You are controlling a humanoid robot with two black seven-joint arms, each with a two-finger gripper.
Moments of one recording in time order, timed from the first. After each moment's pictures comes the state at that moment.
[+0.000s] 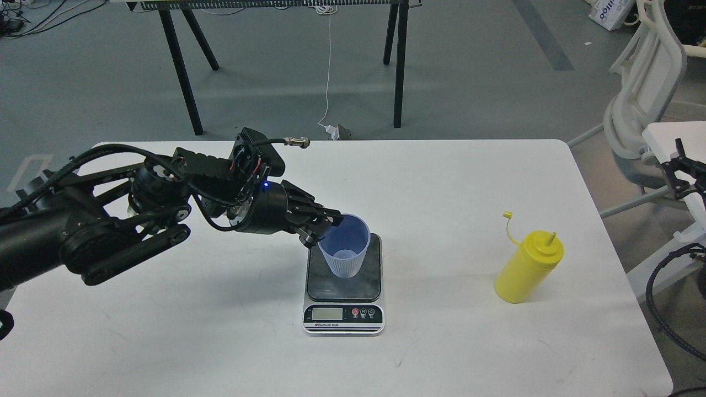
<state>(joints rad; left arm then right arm) -0.95 0.49 -0.34 -1.33 2.02 -0.44 -0.39 0.33 -0.61 1.17 0.75 0.41 0.49 0.20</state>
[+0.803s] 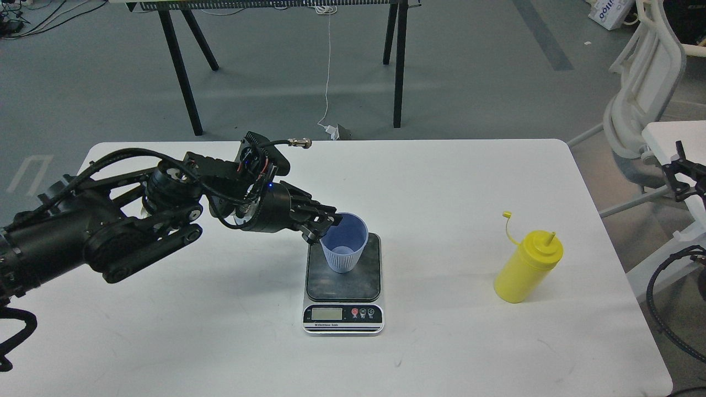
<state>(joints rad) -0.94 0.43 -0.34 -1.21 2.03 -0.44 -0.38 0.33 -0.61 1.17 0.75 0.41 0.49 0.20</state>
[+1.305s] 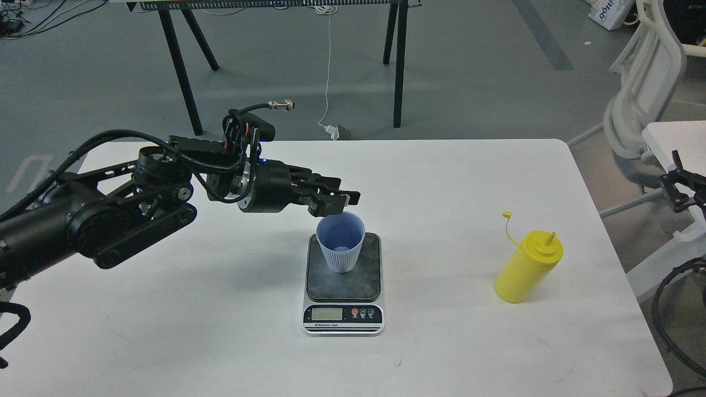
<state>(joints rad) -0.98 0.47 -0.42 -1.22 1.61 -0.42 -0.38 0.18 -0.66 1.18 0.91 0.41 0.49 0.20</state>
